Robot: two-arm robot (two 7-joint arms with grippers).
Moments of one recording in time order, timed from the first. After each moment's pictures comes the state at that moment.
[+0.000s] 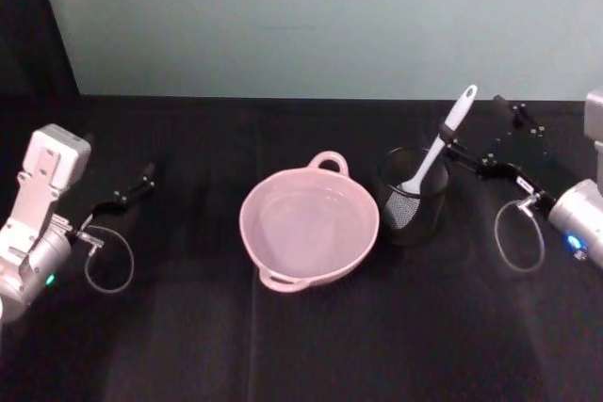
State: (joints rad) left arm -0.20 0.60 0.45 -1.41 -0.25 -0.12 0.03; right arm 0.30 0.56 -0.39 -1.34 0.46 -0.21 0.30
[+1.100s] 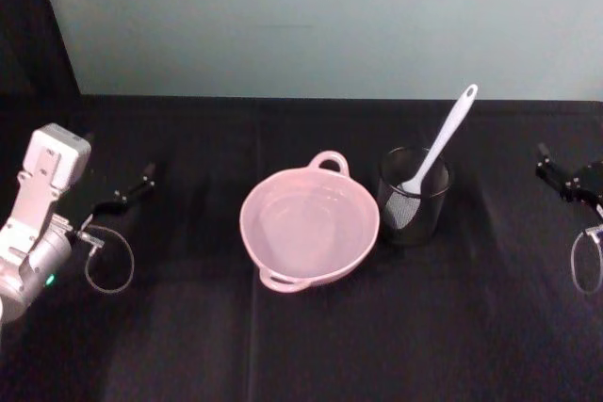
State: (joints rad) left arm -0.20 0.60 0.45 -1.41 -0.25 -0.12 0.03; right arm 0.17 0.55 -0.23 -1.28 0.28 -0.30 0.06
